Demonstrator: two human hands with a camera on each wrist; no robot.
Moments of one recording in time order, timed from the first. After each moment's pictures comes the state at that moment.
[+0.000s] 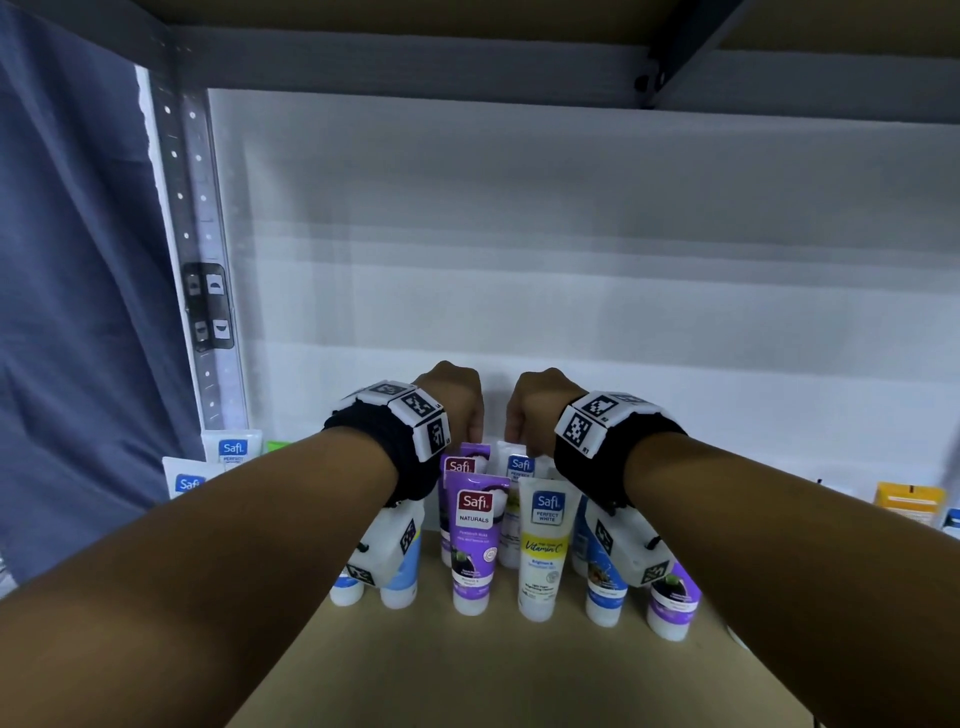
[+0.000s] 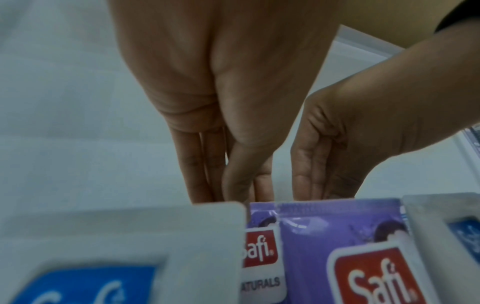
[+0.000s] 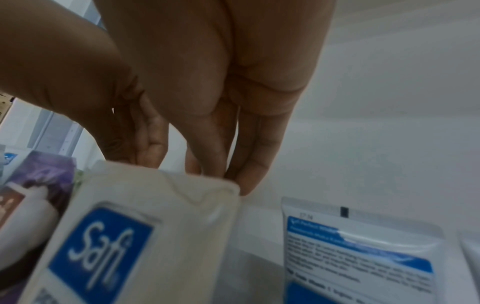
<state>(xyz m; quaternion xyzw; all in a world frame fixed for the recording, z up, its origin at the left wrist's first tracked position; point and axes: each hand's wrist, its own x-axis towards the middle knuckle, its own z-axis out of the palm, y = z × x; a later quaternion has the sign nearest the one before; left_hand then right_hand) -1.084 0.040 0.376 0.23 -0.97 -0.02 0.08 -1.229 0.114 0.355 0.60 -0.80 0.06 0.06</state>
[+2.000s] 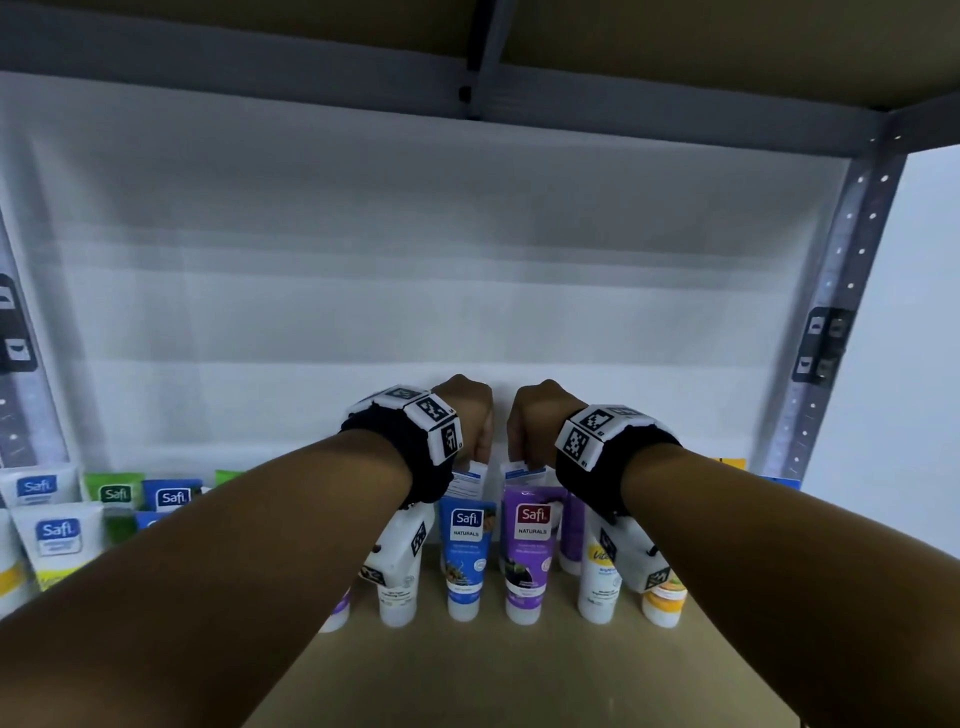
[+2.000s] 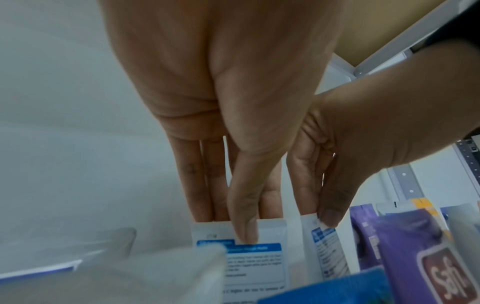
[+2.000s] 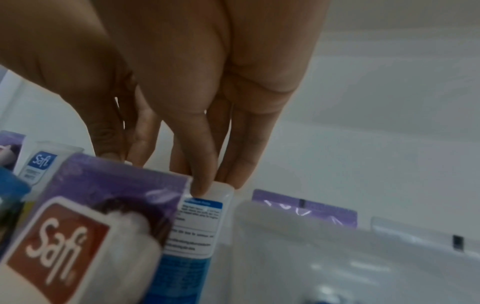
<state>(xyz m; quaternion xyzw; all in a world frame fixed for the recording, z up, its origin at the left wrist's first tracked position) -1.203 0.131 0.382 0.11 -0.99 -0.01 -0.02 -1.313 0.233 0.360 0.52 -0.85 0.02 0.04</state>
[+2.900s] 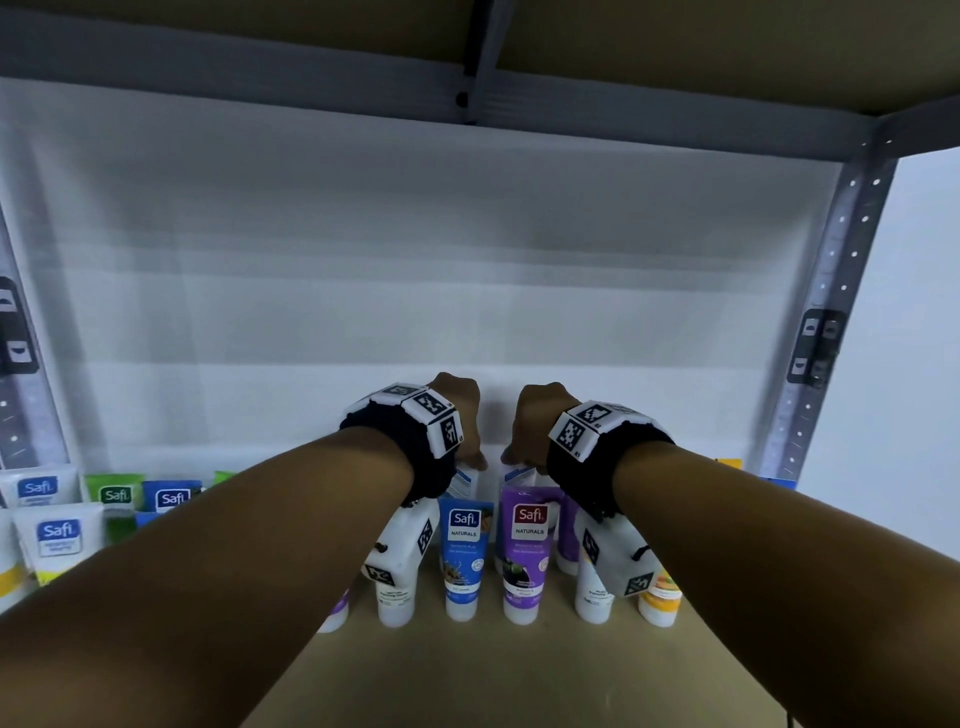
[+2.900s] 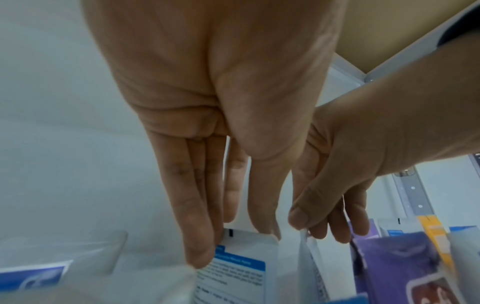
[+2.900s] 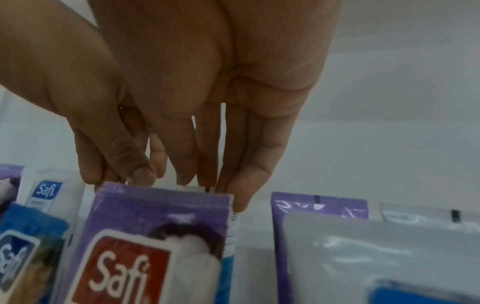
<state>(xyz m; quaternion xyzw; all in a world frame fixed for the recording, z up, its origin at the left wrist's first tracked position) -1.206 0.136 0.380 0.25 -0.97 -0.02 0.01 -1.290 0.240 0.373 0.44 -0.89 0.10 0.00</state>
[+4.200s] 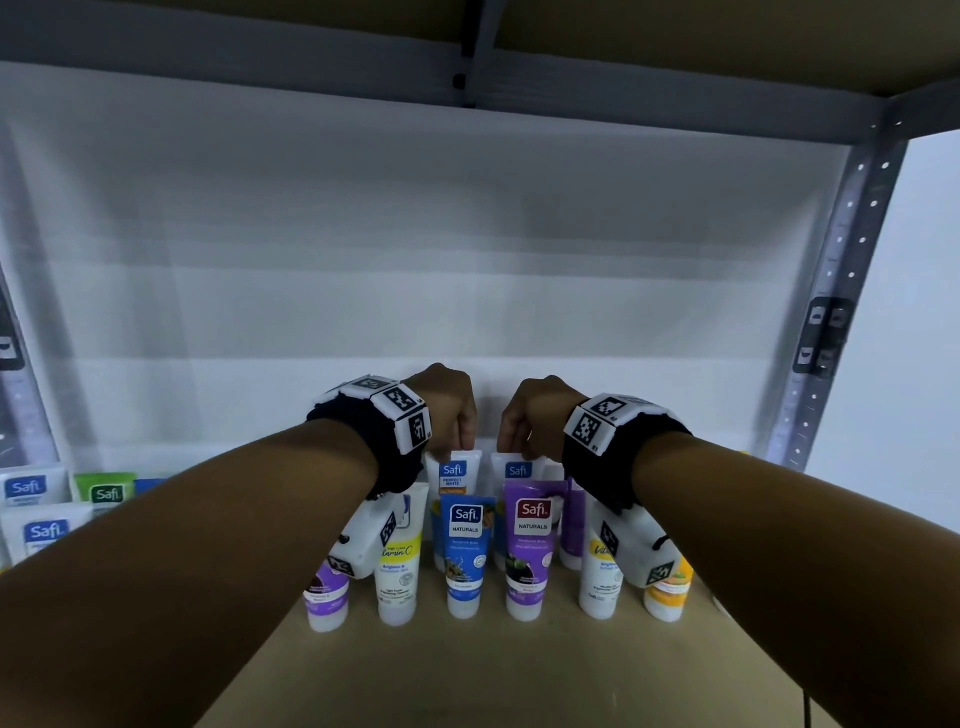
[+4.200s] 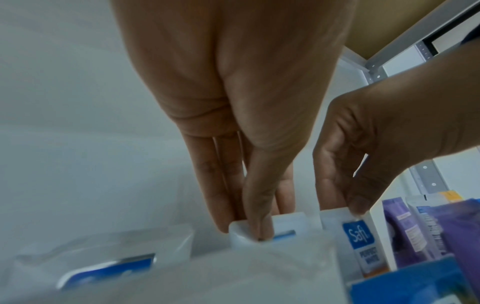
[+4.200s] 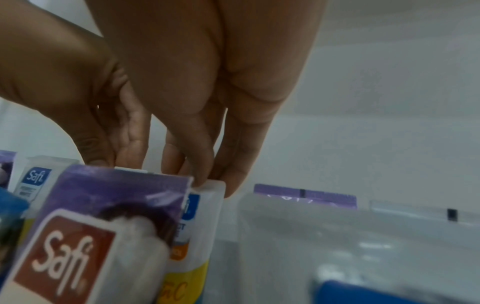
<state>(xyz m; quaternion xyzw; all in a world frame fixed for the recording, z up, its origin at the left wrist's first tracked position) -1.190 0.113 0.381 0.12 -0.99 -0.05 0.01 -1.300 0.243 0.374 0.53 -0.84 0.12 -0.08</state>
